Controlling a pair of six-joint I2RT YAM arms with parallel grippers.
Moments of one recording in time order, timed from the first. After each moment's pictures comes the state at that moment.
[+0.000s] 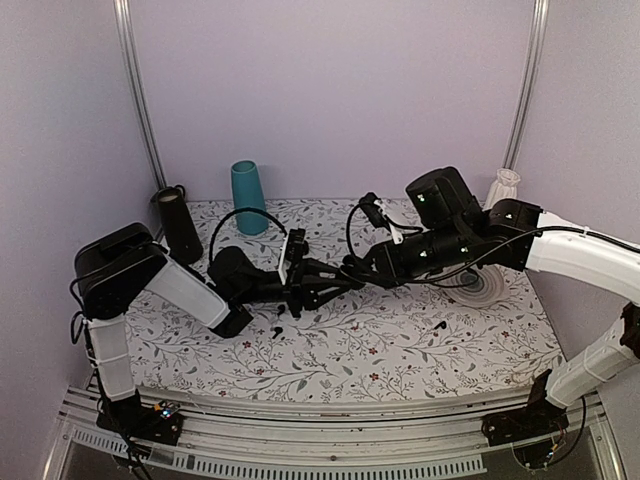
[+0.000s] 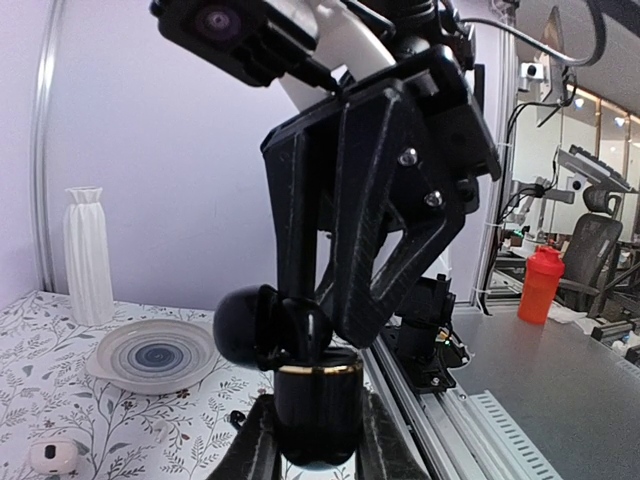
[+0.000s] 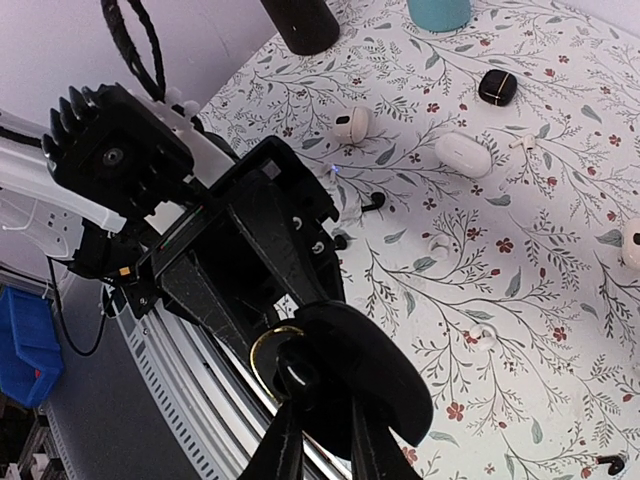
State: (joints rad) left arm -0.83 1.96 0.80 1.51 0.78 -0.33; right arm 0.98 1.40 1.30 -0.58 -0.14 0.41
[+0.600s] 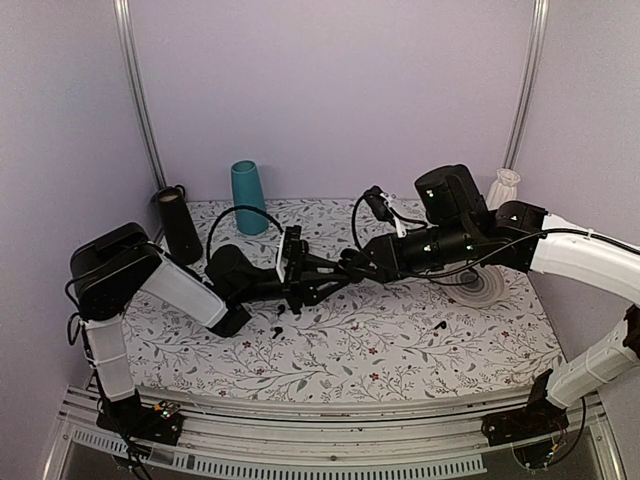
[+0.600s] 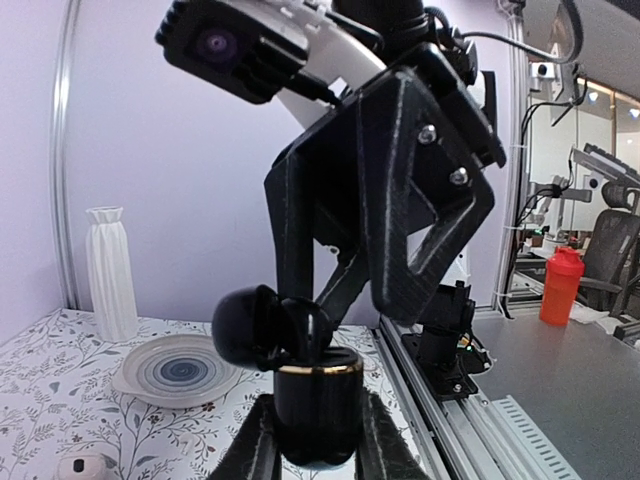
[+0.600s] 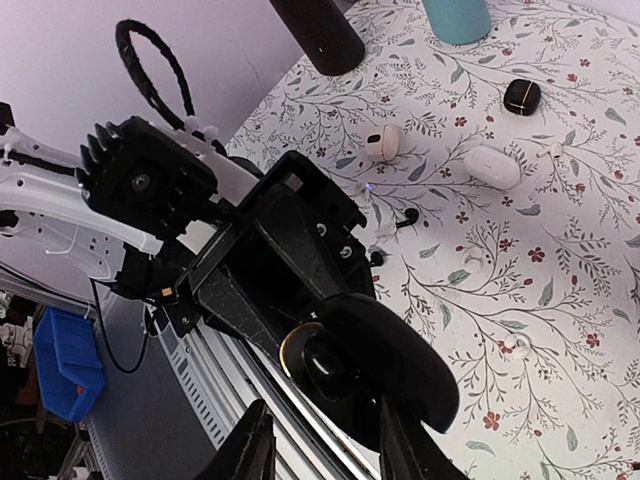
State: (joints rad) left arm -0.83 1.93 0.80 1.51 0.73 -0.28; right arm 0.96 1.37 1.27 -0.50 -0.21 0.49
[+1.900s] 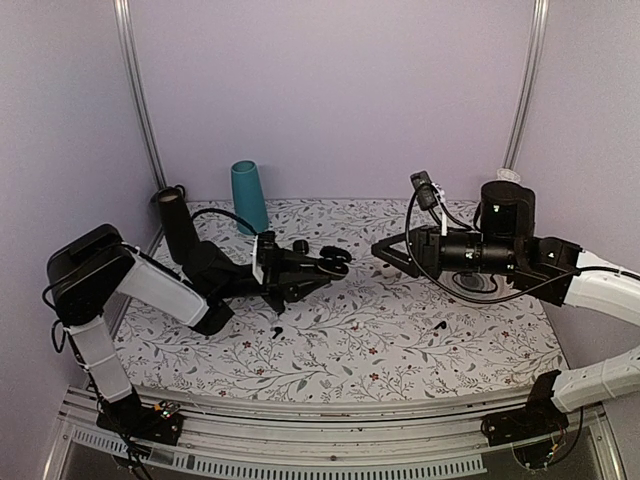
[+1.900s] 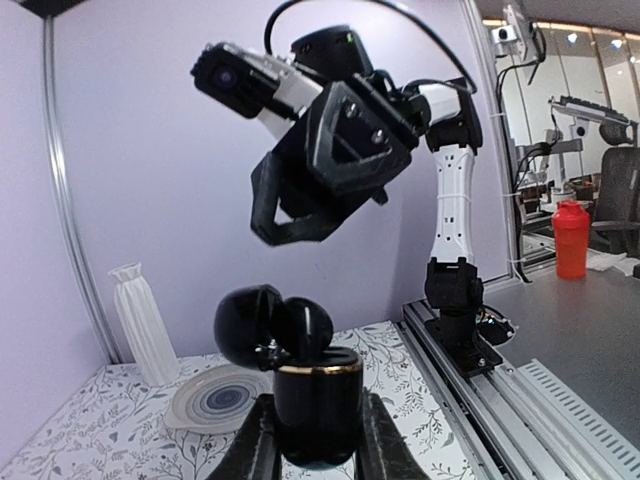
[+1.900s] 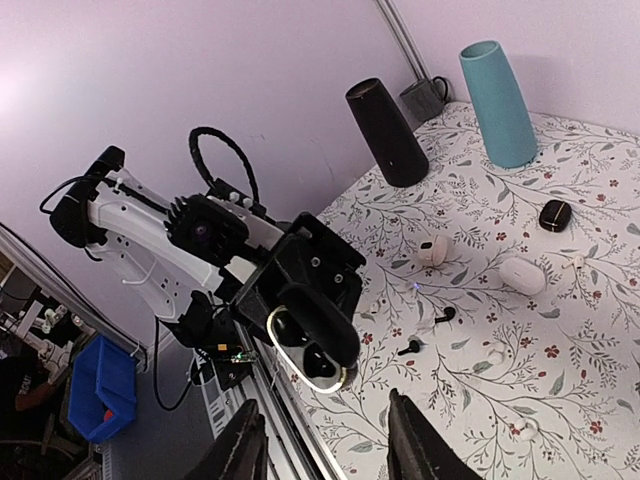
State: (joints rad) left arm -0.78 1.83 0.71 1.52 0.80 -0.10; right arm 0.87 1.11 0.97 -0.10 -0.33 0.48
